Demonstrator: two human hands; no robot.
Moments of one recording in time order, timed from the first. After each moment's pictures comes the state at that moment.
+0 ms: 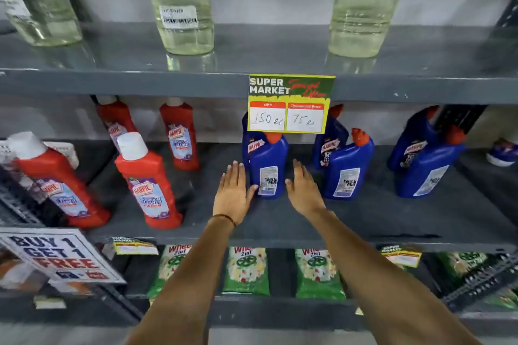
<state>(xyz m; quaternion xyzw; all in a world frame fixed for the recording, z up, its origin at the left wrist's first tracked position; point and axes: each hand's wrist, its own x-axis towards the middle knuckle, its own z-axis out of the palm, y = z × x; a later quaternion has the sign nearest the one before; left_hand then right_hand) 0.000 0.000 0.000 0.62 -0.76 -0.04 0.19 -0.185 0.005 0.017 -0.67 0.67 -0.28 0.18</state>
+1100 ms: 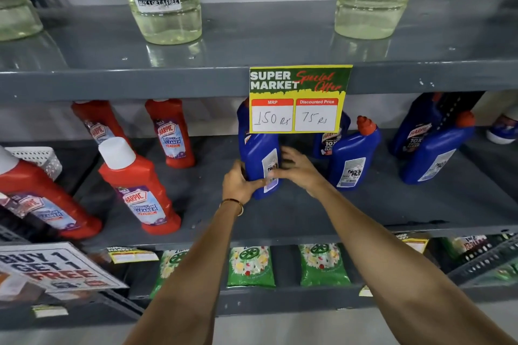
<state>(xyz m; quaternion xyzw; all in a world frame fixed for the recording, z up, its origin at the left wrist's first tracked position) -0.013 -0.028 0.014 0.59 -0.60 -0.36 0.40 -0.179 -0.022 0.044 -0.55 0.55 -0.40 0.49</state>
